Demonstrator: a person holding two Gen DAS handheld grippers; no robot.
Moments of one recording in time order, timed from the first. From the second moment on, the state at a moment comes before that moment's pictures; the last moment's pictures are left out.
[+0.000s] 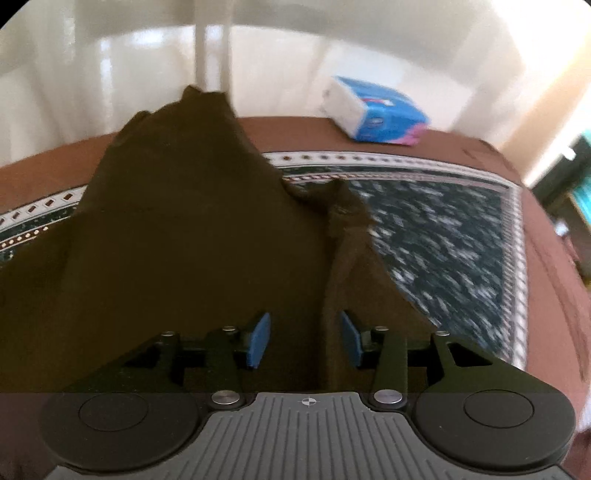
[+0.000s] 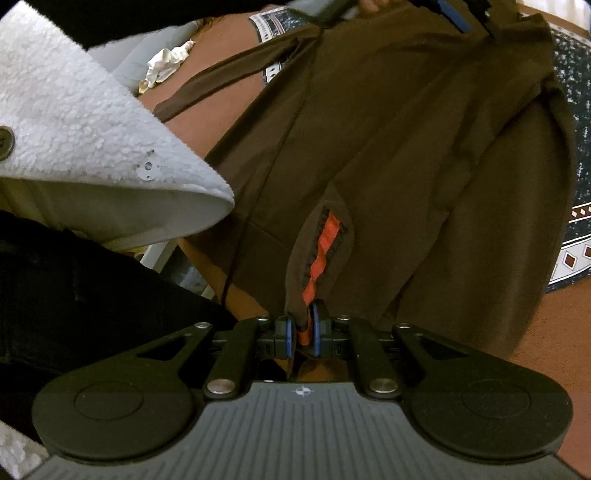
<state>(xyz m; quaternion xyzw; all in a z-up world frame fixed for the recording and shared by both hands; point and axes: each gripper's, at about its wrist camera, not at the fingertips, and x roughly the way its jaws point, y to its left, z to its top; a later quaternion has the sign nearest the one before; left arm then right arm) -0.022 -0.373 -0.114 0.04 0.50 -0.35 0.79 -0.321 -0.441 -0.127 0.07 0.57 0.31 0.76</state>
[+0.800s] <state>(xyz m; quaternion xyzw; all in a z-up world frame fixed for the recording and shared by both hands) -0.071 -0.319 -0.124 0.00 0.51 -0.39 0.77 -0.314 -0.485 -0.088 0.11 0.59 0.28 0.75</state>
